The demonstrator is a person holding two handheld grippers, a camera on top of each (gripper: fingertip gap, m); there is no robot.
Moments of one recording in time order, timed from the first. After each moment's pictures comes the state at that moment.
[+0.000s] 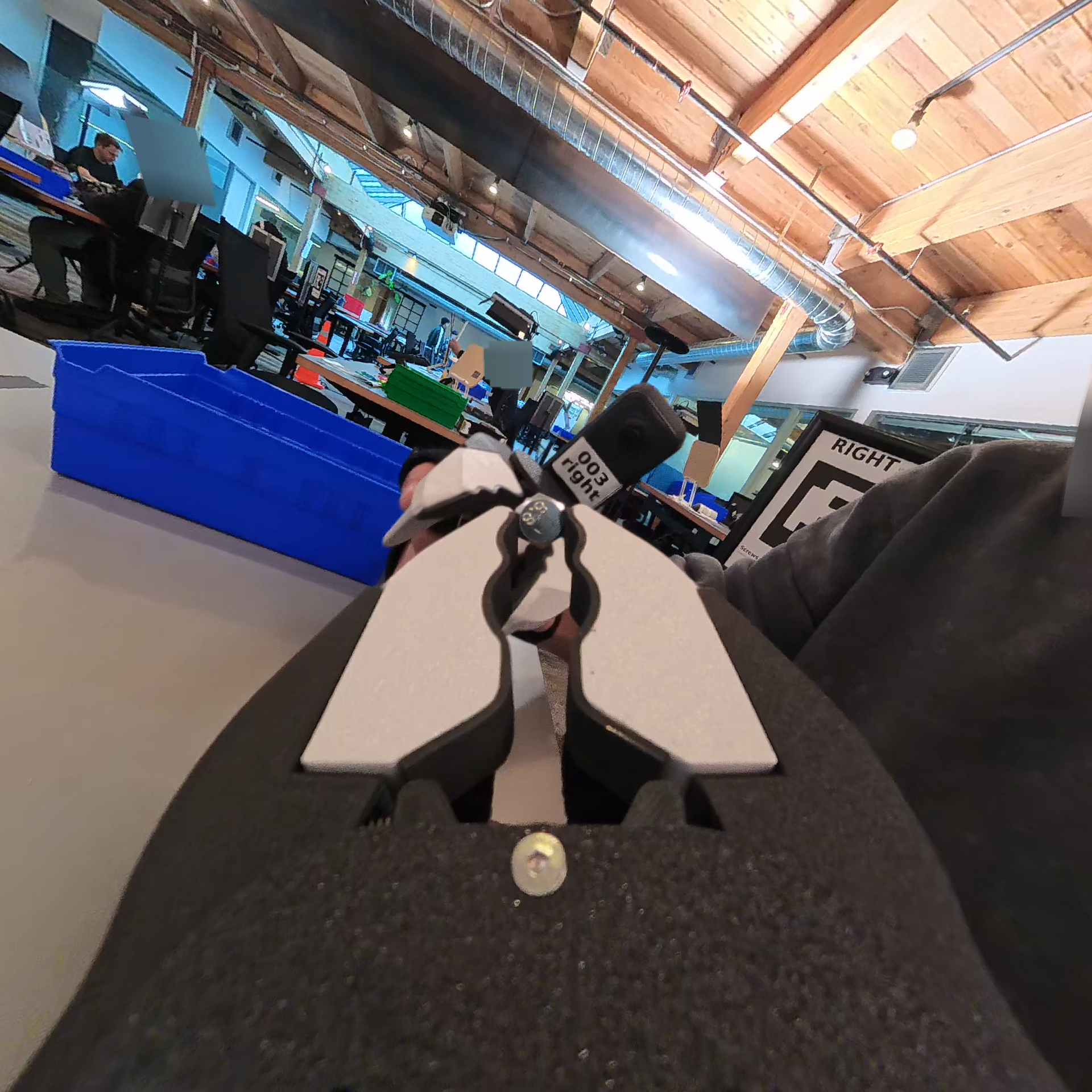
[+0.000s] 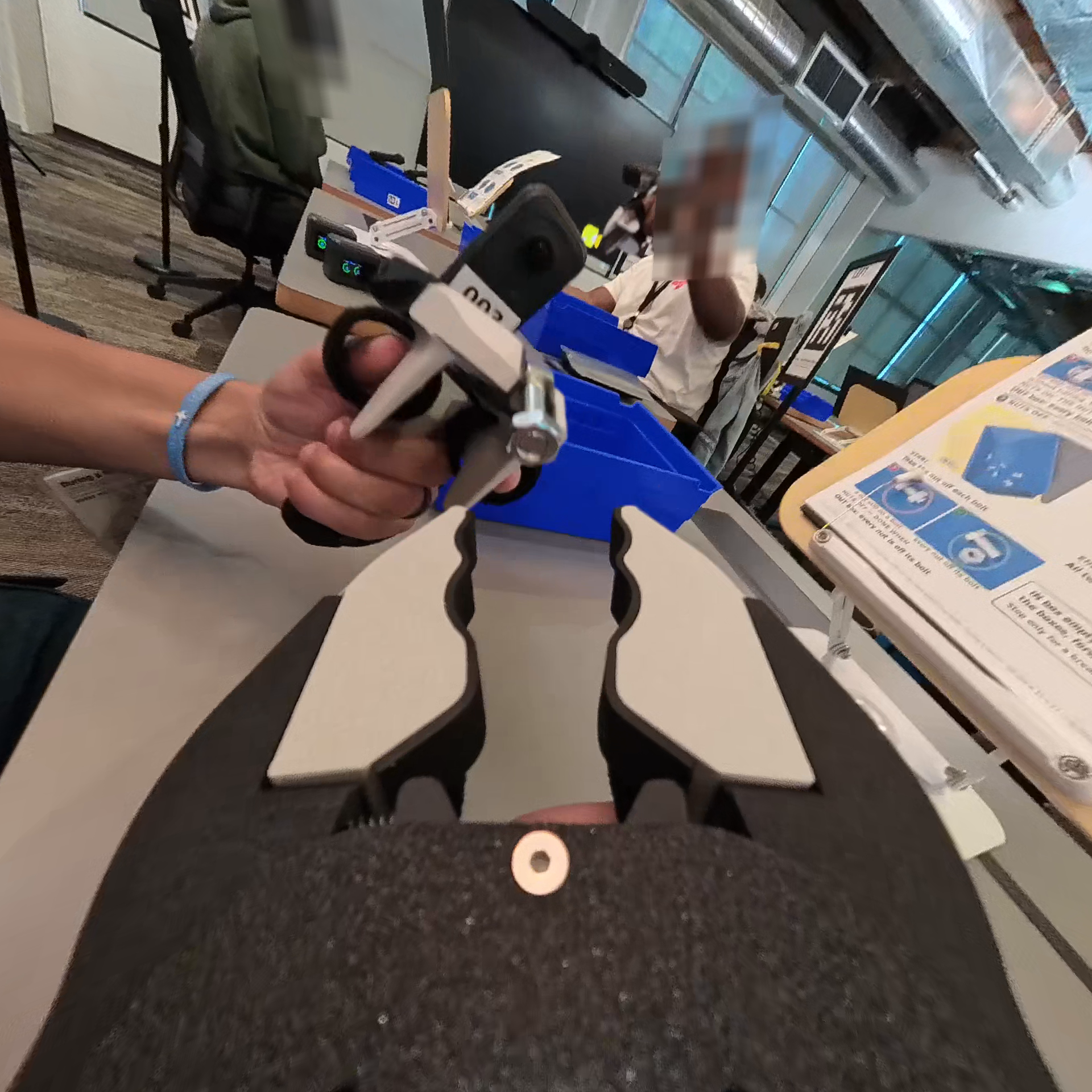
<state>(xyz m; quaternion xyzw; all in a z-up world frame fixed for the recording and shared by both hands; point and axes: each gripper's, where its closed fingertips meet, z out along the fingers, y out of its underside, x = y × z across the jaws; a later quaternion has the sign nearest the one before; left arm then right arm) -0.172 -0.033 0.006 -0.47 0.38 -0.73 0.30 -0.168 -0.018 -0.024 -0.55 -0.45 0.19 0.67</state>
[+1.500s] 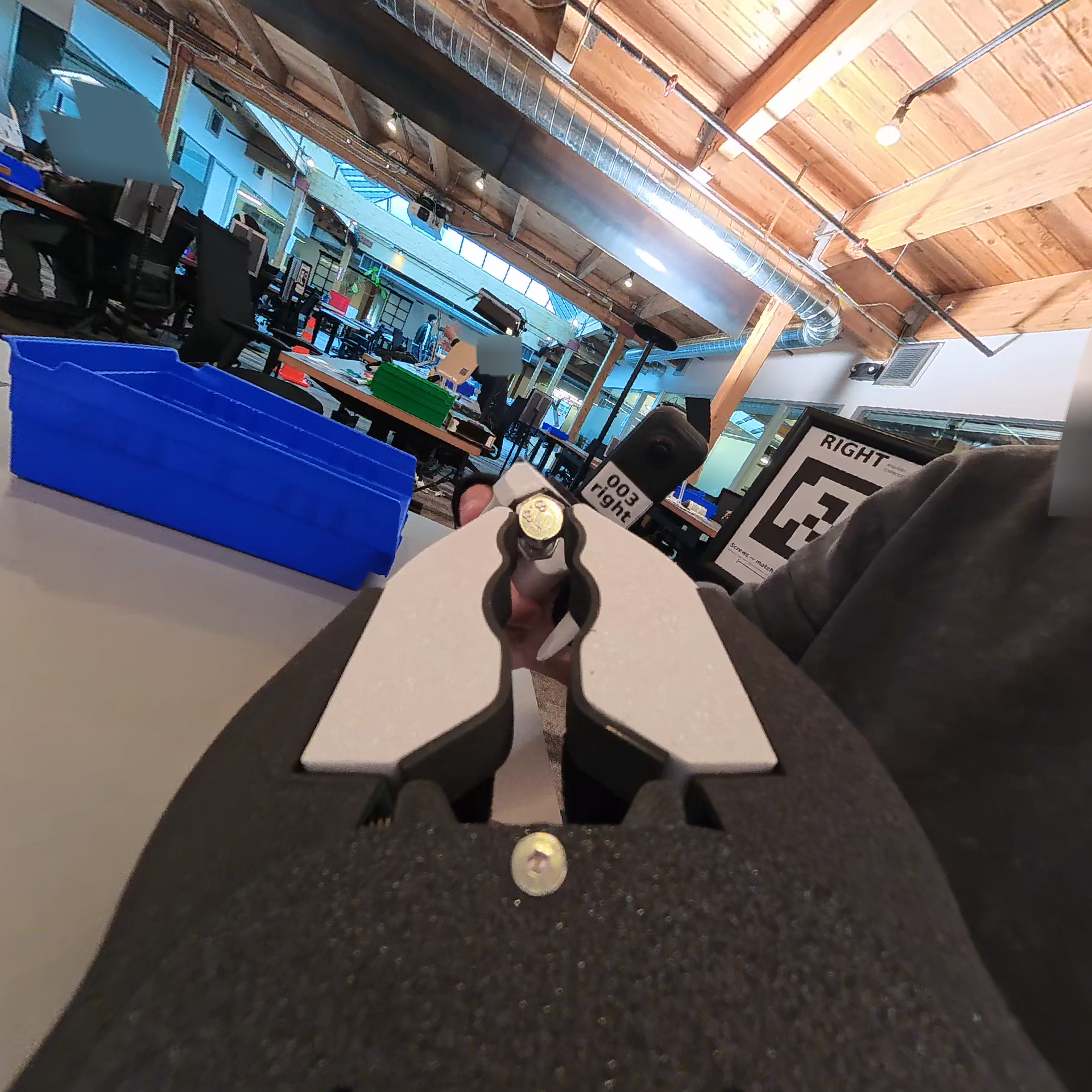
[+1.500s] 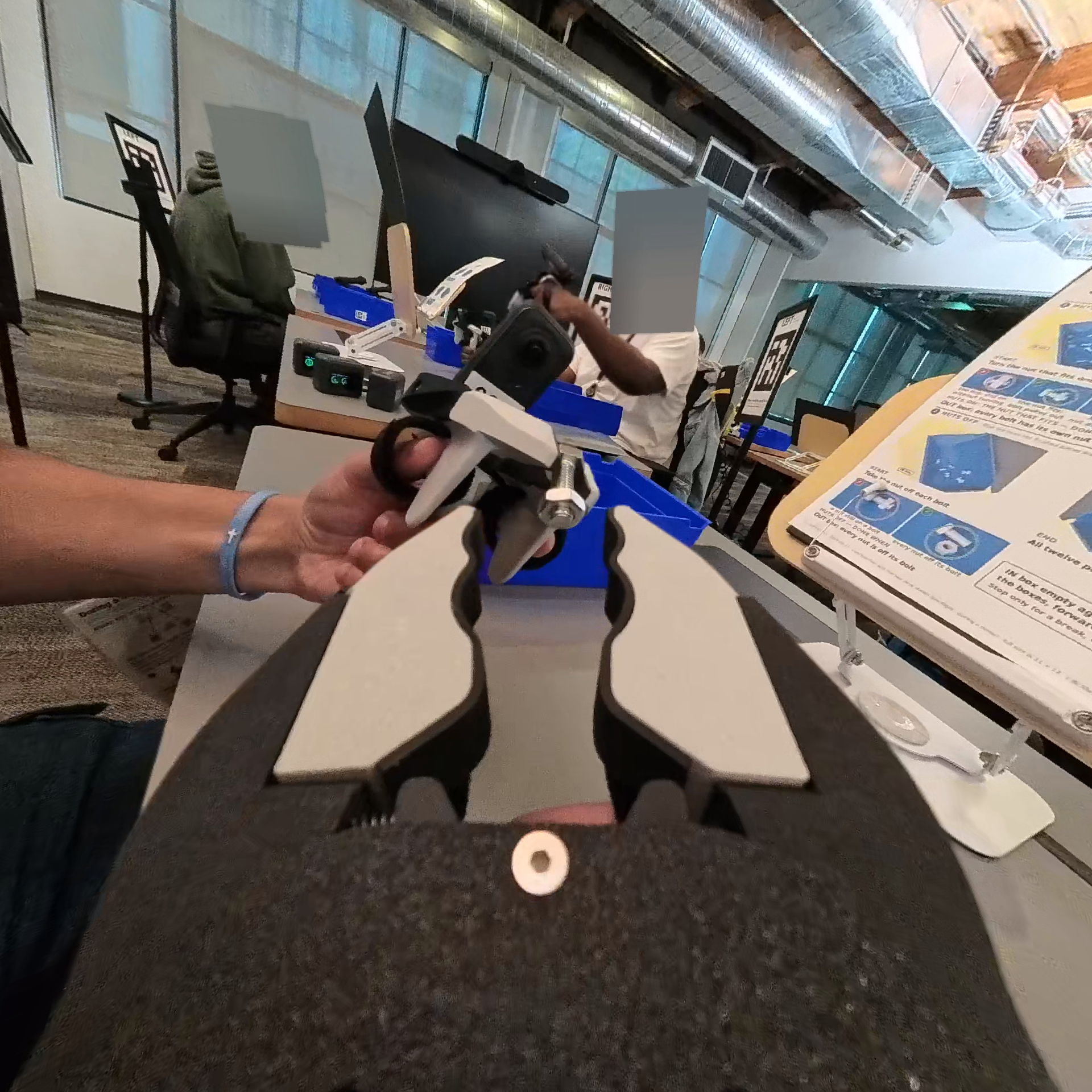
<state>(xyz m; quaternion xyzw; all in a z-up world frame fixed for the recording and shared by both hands) -0.165 -0.043 0.008 -0.46 0.39 -0.74 0.30 -0.167 -0.051 -0.004 -0.54 -0.37 0.23 0.72</state>
